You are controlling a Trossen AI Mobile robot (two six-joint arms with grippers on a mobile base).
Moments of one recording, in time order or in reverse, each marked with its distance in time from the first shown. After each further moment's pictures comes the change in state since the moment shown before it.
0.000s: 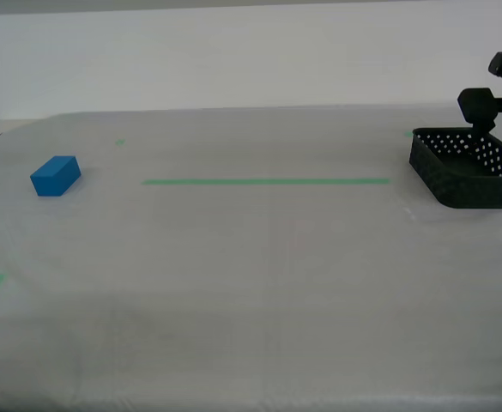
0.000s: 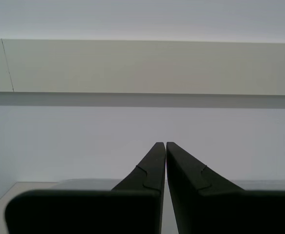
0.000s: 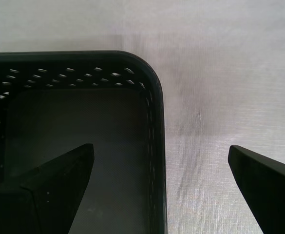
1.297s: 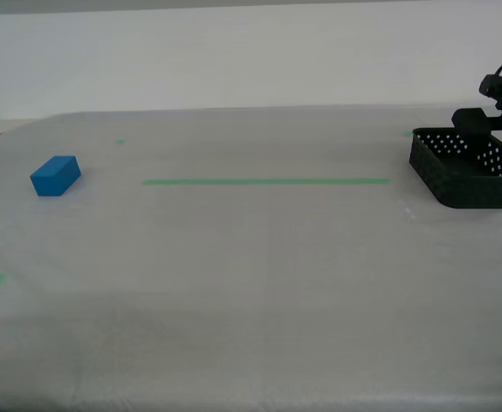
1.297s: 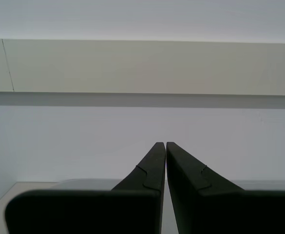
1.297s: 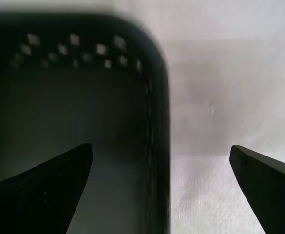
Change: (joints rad) arm 0 0.001 0.101 0.039 -0.014 0.021 -0.026; arm 1 0.000 0.000 0.000 0.000 0.000 0.000
